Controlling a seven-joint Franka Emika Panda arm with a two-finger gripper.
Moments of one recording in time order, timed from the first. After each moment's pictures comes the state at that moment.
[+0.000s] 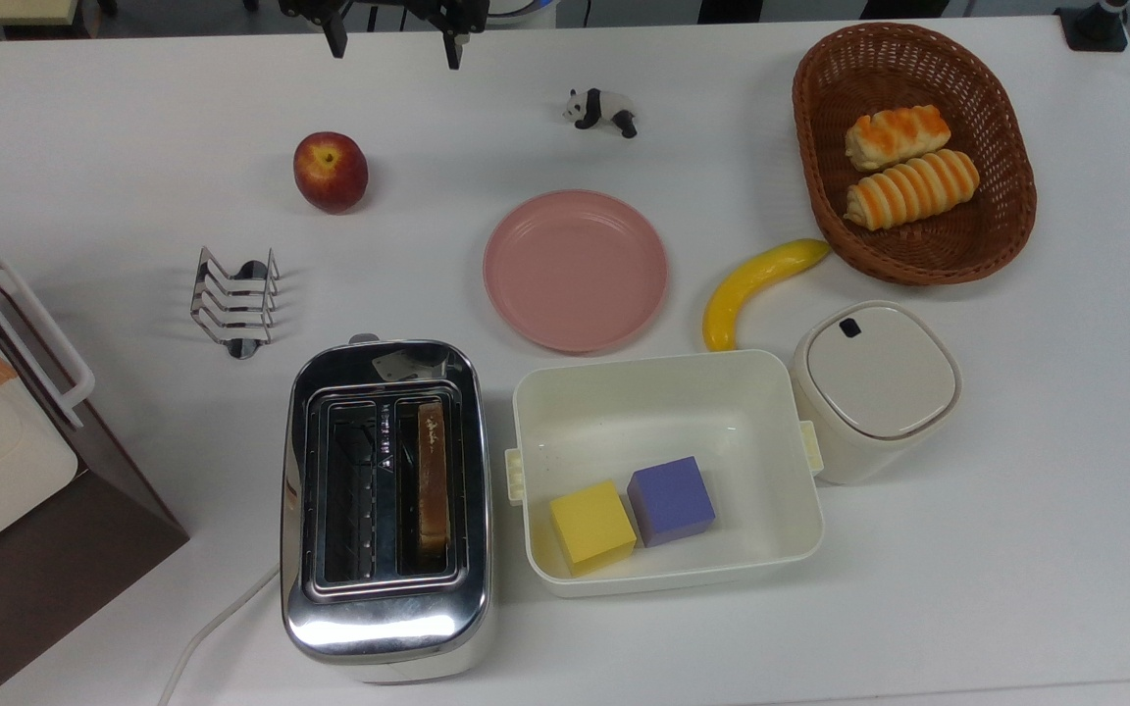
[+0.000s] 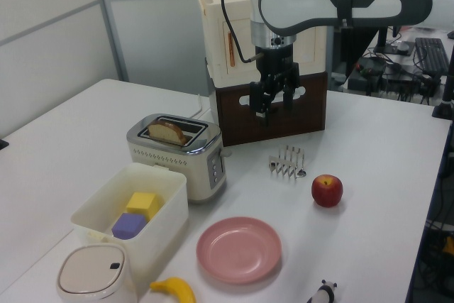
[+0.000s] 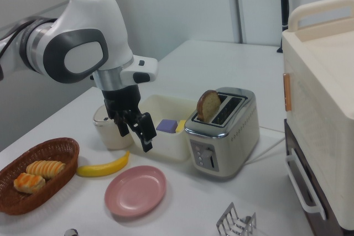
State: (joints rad) arm 0.15 0.01 -0.22 -1.63 0.02 1.62 0.05
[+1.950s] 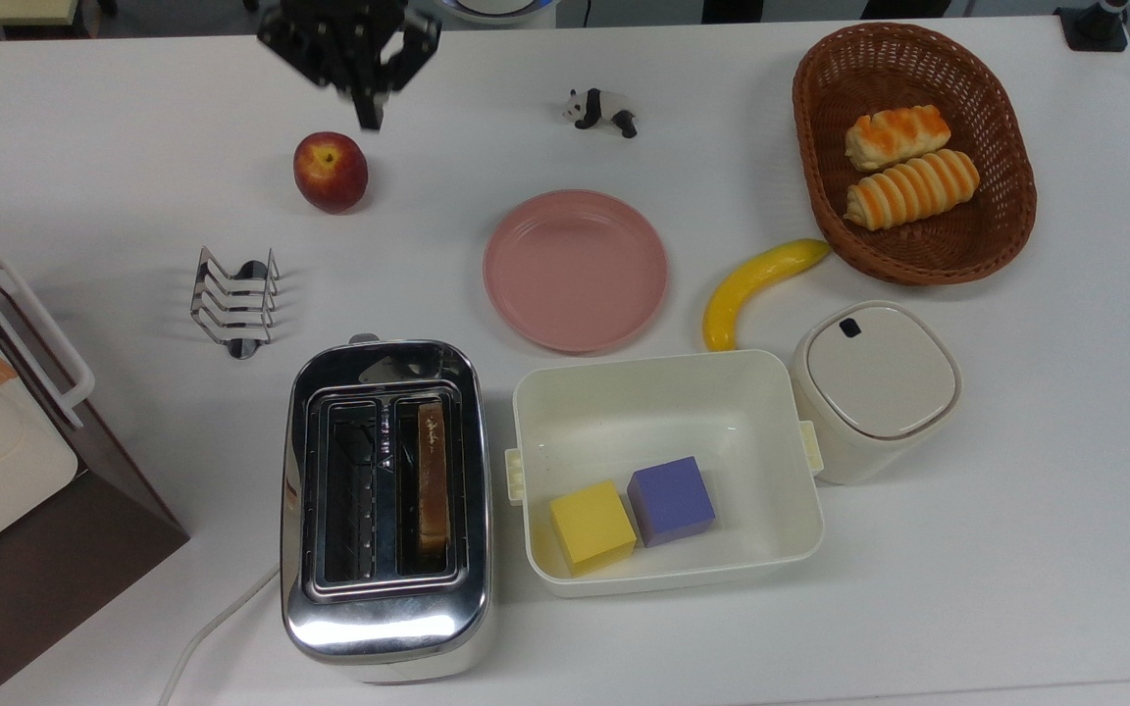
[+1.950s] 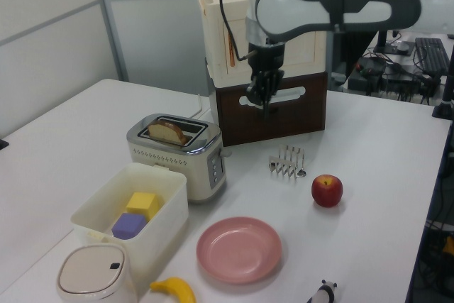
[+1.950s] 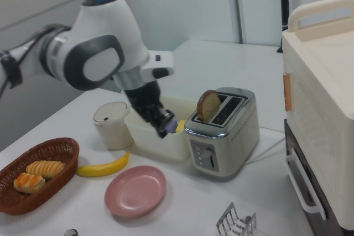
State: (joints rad) arm 0.13 0.07 -0.24 -1.62 0.03 1.80 -0.03
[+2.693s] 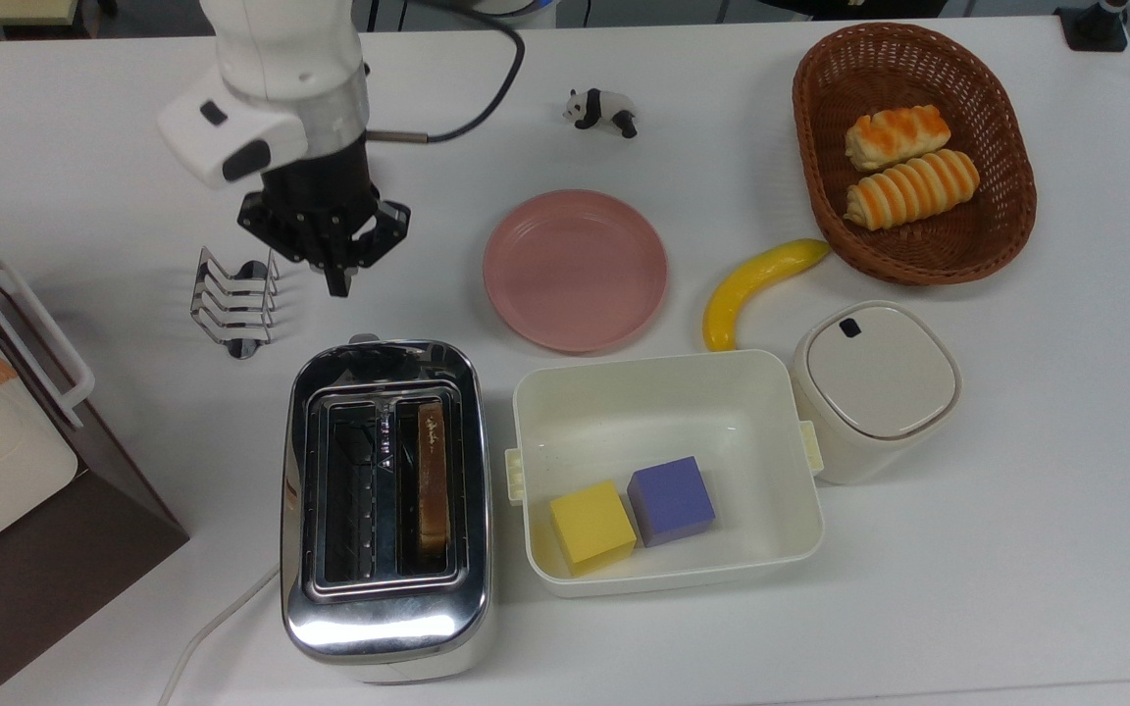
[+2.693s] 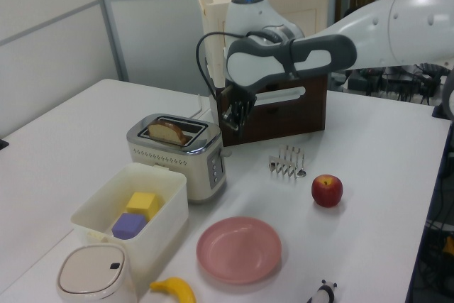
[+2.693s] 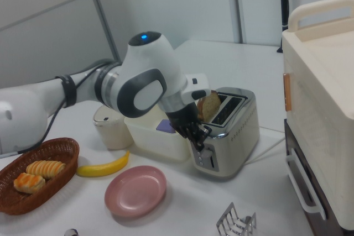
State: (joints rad) arm 0.09 0.32 -0.24 -1.57 0.04 2.07 -0.11
